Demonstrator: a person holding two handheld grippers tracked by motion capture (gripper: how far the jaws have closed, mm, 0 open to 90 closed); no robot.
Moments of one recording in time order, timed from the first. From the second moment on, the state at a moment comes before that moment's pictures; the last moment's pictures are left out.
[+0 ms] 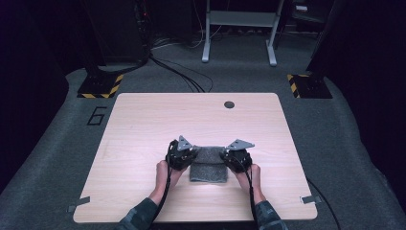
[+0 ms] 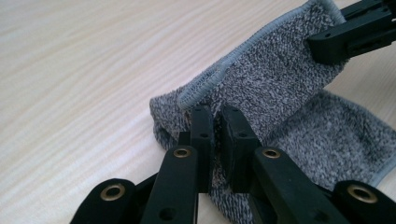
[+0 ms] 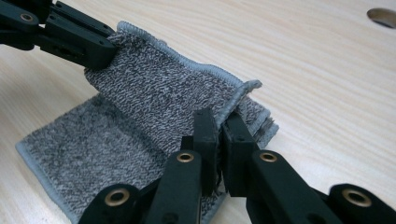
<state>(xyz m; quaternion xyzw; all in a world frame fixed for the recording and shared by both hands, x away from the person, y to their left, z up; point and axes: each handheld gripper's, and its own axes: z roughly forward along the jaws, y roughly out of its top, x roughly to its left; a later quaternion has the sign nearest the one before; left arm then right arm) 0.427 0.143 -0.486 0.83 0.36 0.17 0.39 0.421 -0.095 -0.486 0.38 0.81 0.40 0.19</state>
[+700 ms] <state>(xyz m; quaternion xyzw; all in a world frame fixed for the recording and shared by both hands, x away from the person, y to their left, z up) 0.383 0.168 -0.490 0.84 0.36 0.12 0.39 0.372 -0.116 -0.490 0.38 0.82 0.40 0.16</state>
